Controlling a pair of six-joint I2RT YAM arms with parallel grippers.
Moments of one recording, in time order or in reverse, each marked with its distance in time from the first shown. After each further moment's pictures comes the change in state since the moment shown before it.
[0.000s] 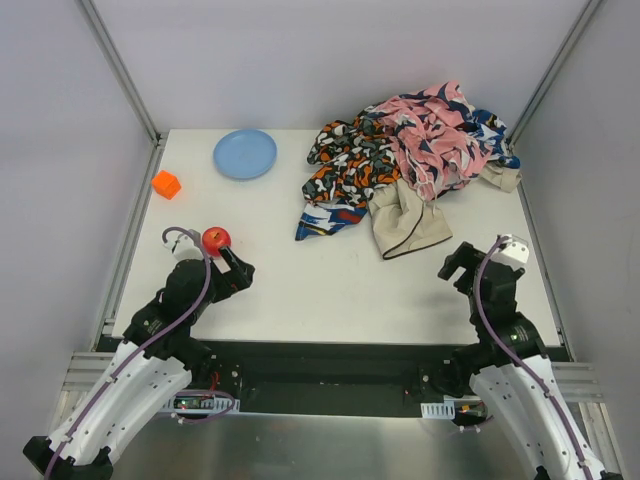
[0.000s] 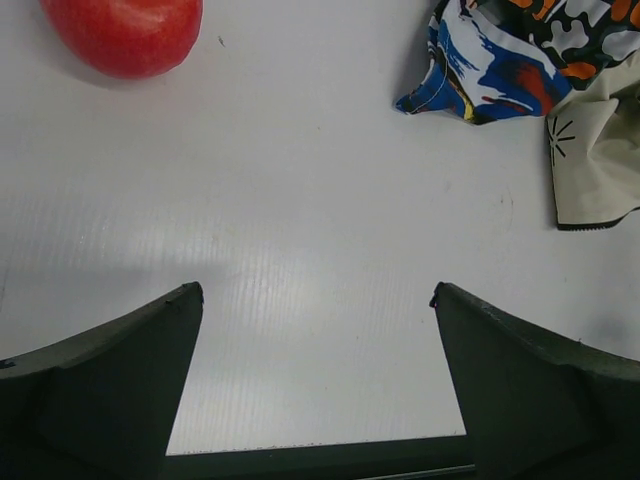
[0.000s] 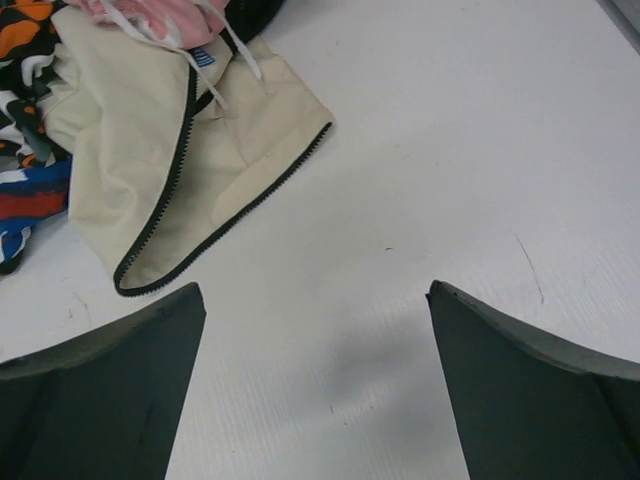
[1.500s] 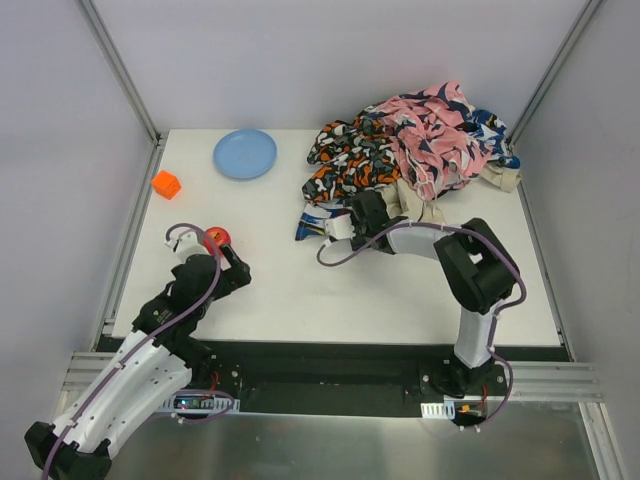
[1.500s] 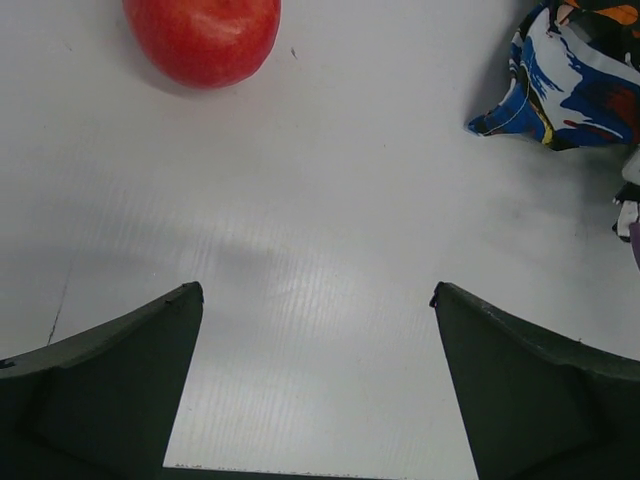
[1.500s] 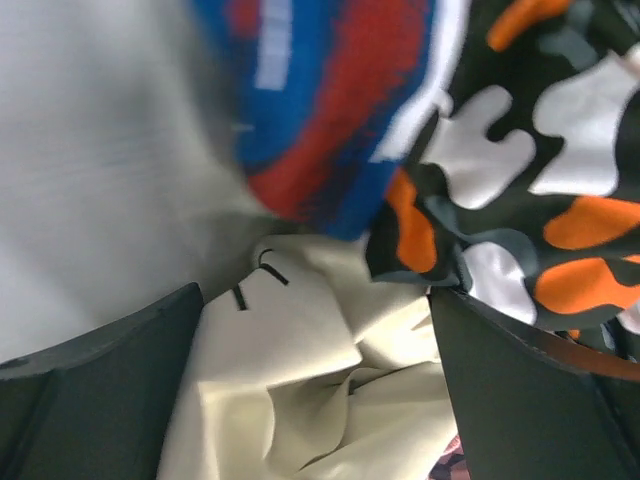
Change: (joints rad) left arm 0.000 0.093 -0.014 0.017 -0.115 0.008; right arm 0.320 1.475 0.592 0.516 -0.193 -1.880
